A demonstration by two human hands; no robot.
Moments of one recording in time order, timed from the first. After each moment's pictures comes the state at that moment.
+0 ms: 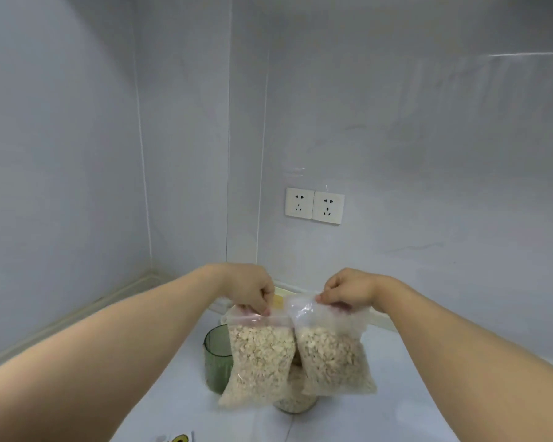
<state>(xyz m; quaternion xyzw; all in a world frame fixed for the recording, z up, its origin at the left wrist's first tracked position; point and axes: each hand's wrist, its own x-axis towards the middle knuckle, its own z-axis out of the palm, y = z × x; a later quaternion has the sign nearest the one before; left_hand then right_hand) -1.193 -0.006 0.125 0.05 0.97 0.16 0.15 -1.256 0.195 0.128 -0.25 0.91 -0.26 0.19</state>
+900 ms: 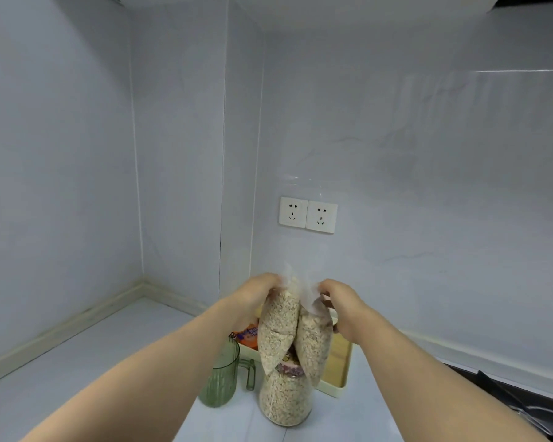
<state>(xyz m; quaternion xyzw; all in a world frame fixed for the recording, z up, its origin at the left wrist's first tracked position) -1.209 0.026 0.093 -0.14 0.75 0.65 0.00 -1.248 0.175 0.100 -0.02 0.76 -0.62 0.17</state>
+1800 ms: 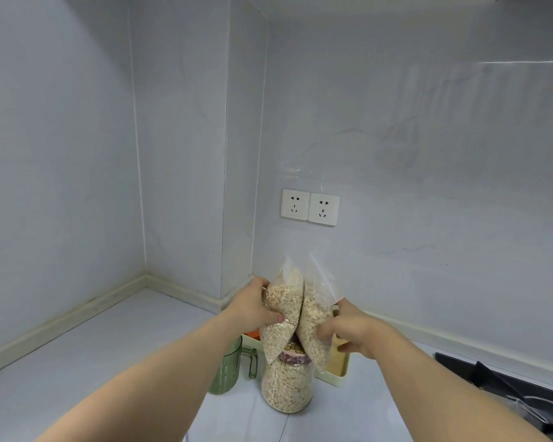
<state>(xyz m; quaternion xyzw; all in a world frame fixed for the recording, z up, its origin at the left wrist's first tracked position) -1.200 0.015 0.057 -0.09 0.90 0.43 -0.06 -1.245 0.201 0.071 -0.07 0.85 -0.46 0.25</state>
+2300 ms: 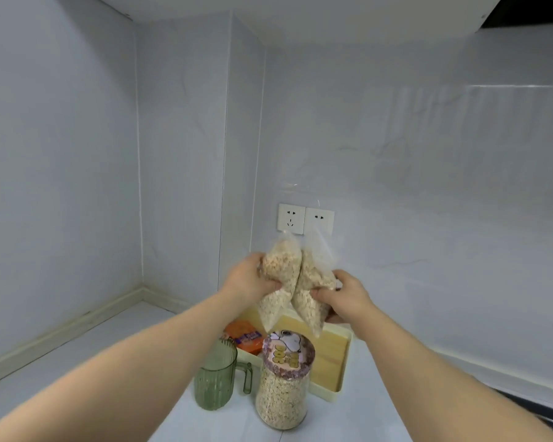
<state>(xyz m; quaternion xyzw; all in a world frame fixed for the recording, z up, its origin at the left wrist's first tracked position) -1.199 0.019 0.112 -0.09 0.88 0.43 -0.19 -1.242 0.194 0.113 -0.11 0.81 -0.58 0.06</state>
